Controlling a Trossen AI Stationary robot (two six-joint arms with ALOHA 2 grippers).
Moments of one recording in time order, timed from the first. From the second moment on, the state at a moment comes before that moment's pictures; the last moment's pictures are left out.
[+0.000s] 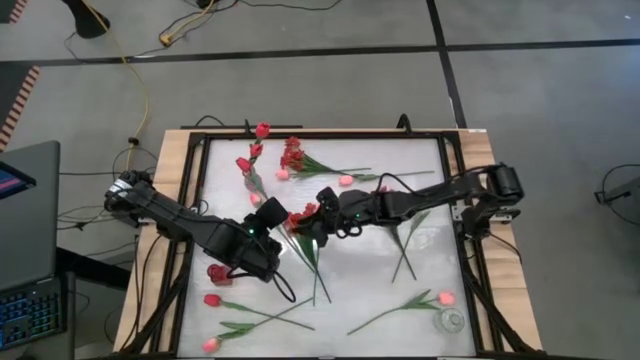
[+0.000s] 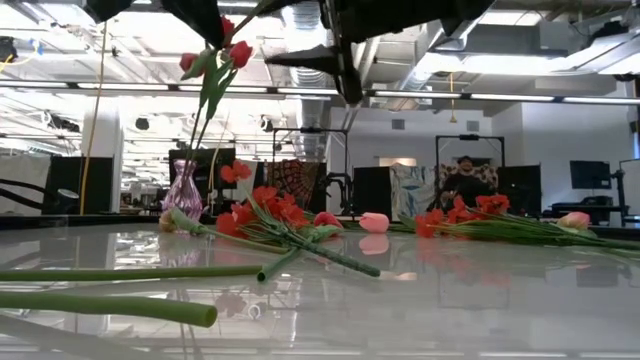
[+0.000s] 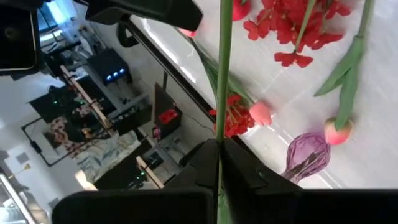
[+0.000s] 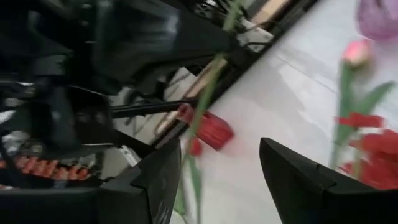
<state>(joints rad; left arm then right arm) -0.44 1.58 1.43 -1.30 -0.92 0.56 0.10 1.72 1.14 0.33 0.02 0.85</state>
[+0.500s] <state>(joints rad) -0.43 1.58 1.43 -1.20 -0.97 0.65 0.09 1.74 1.14 0.42 0.02 0.84</state>
